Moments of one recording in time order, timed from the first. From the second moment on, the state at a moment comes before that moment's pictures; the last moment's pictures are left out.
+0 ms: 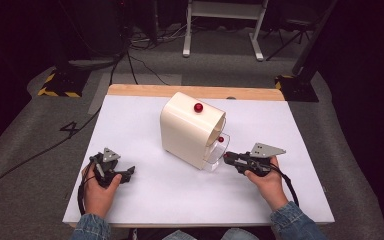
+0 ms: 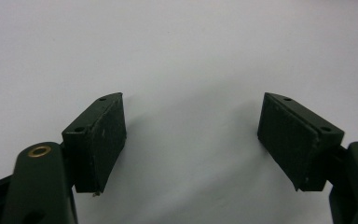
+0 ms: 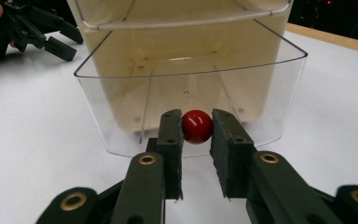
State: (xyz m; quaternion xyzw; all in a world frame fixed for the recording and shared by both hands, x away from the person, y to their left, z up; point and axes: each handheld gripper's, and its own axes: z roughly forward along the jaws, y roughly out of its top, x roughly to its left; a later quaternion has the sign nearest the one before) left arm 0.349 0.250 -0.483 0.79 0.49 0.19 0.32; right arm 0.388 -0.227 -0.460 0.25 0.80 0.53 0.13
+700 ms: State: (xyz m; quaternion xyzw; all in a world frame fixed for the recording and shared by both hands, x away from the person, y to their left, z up) left arm 0.349 0.251 -0.483 0.79 0.49 0.18 0.32; right arm 0.357 -0.271 -0.451 0.27 0.79 0.54 0.13
